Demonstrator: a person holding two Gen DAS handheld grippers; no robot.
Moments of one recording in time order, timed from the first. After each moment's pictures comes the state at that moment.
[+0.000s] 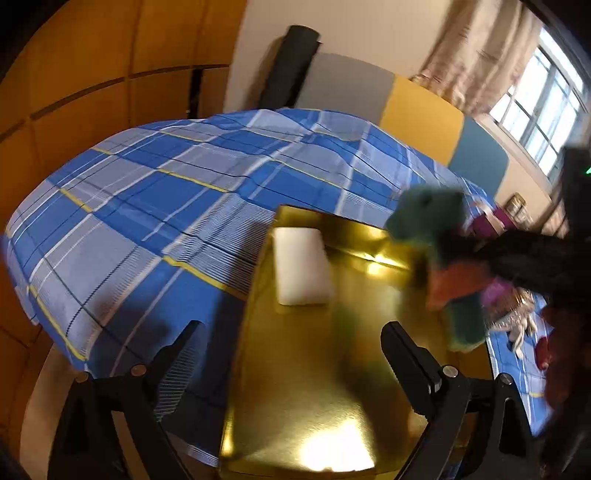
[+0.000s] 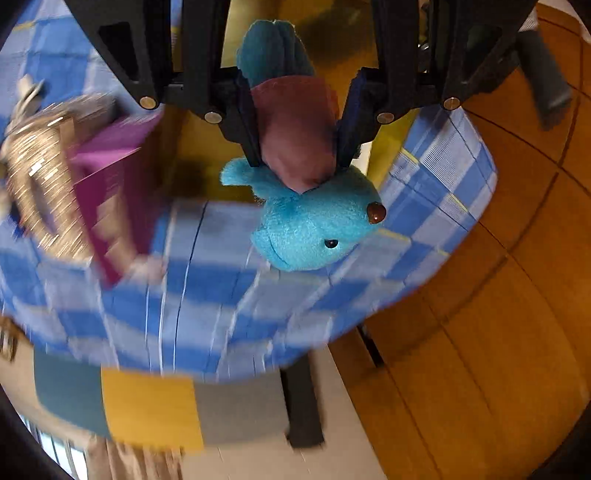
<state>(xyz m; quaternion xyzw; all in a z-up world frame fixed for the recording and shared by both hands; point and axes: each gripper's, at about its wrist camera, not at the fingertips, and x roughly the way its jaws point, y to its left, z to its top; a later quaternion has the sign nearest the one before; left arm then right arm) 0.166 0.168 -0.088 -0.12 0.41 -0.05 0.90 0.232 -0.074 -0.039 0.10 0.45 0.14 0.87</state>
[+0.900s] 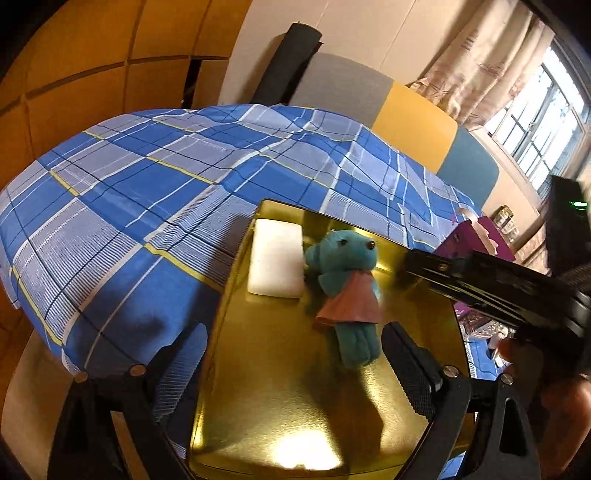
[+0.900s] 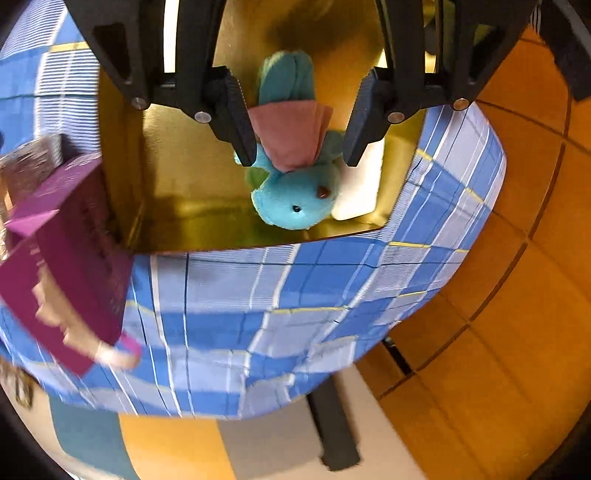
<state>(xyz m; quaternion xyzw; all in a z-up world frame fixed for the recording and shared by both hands) 0.163 0.154 -0.088 -0.15 0.41 -0.08 0.89 0.230 -0.056 -0.074 0.13 0.46 0.11 0.87</state>
